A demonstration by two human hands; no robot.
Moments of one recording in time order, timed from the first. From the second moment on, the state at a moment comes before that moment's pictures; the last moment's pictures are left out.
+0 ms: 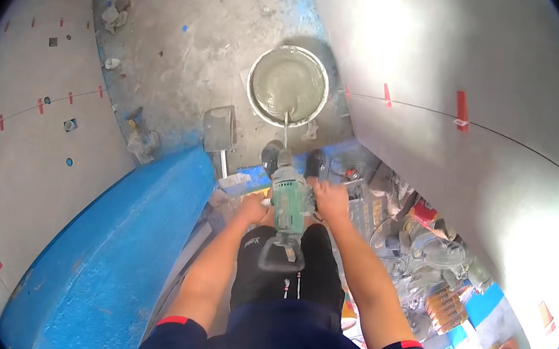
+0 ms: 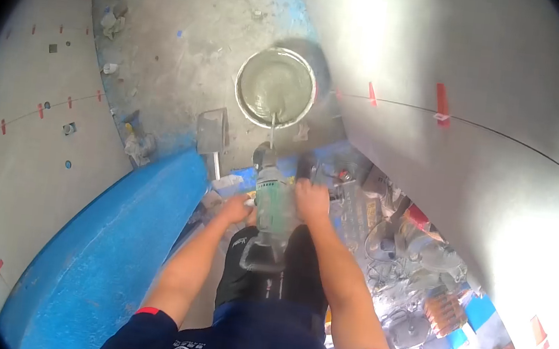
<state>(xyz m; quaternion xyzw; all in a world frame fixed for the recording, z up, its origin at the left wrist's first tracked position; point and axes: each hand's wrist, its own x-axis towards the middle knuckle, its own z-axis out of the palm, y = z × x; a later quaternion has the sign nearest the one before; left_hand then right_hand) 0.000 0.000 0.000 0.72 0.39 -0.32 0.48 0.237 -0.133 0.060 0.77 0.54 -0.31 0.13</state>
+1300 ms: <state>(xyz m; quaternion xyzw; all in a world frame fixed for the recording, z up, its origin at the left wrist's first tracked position) -0.004 -0.018 0.024 0.69 0.38 -0.40 0.47 0.203 -0.157 0.072 0.80 0.55 -0.21 0.10</state>
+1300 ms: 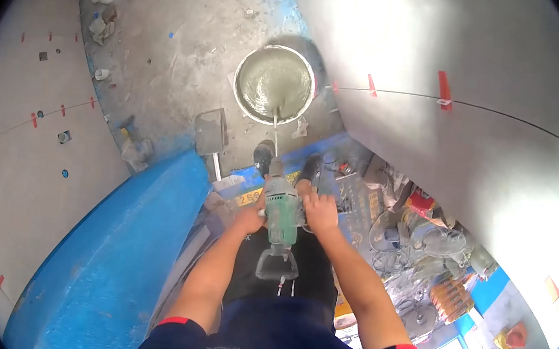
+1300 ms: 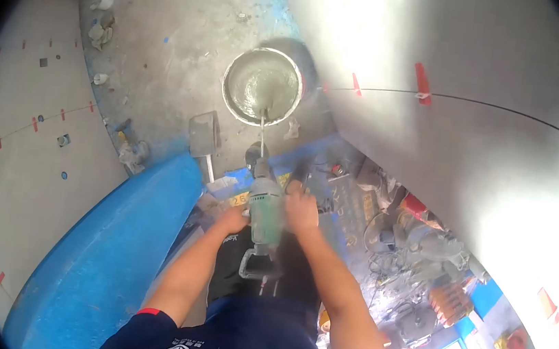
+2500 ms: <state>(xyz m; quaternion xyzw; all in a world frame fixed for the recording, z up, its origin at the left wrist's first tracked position) -0.020 0.187 0.057 0.89 0.19 -0.41 -0.03 0.056 -0.067 0.043 0.80 0.25 -0.51 -0.20</state>
